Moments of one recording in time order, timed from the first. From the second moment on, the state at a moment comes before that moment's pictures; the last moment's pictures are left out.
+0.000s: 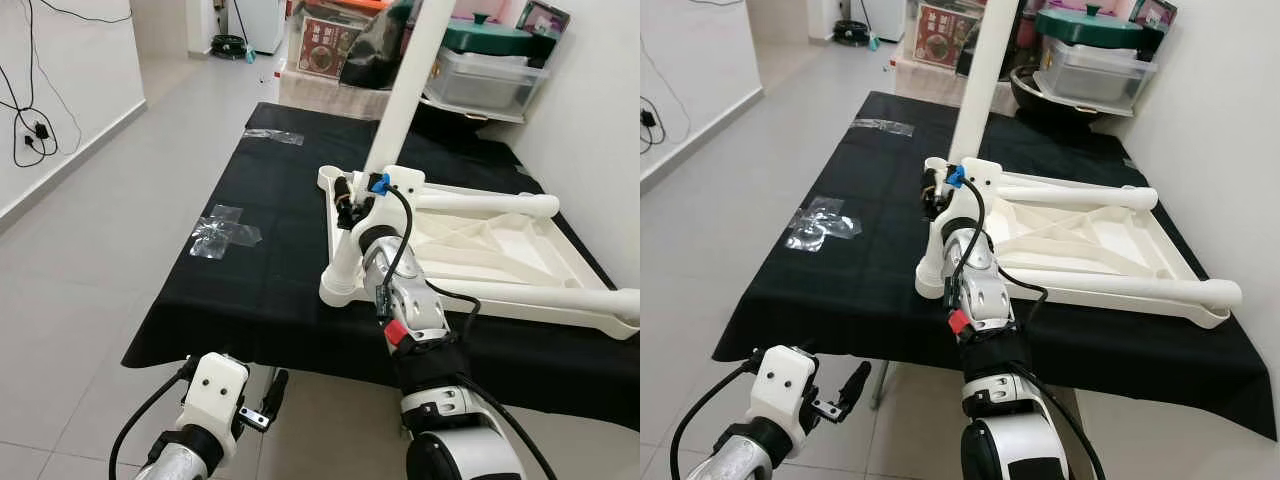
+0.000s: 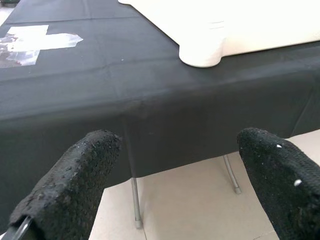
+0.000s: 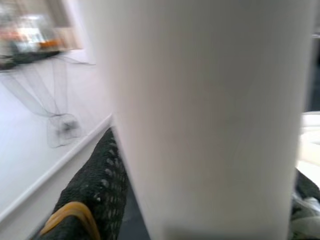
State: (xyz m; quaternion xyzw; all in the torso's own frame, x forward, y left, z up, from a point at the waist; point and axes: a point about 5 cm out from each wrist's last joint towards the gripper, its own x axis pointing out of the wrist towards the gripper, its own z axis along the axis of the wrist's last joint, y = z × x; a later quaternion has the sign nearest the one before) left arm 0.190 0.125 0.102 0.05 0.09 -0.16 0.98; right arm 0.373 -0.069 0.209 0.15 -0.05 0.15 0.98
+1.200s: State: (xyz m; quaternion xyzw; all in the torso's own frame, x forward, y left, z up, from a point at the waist) left arm 0.190 0.123 0.102 0.05 0.09 -0.16 0.98; right arm 0.385 -0.063 0.201 0.08 -0.01 0.36 0.93
